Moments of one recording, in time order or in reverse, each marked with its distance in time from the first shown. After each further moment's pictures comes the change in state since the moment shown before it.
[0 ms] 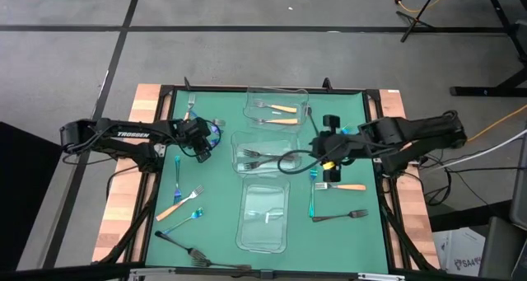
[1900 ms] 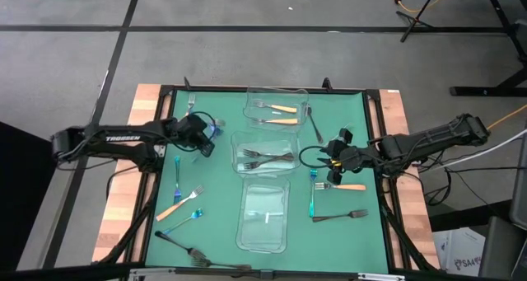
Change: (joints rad) left arm -0.001 -0.184 -0.005 0.054 0.086 -0.394; right arm 0.000 -0.400 -0.838 0.537 0.075 0.321
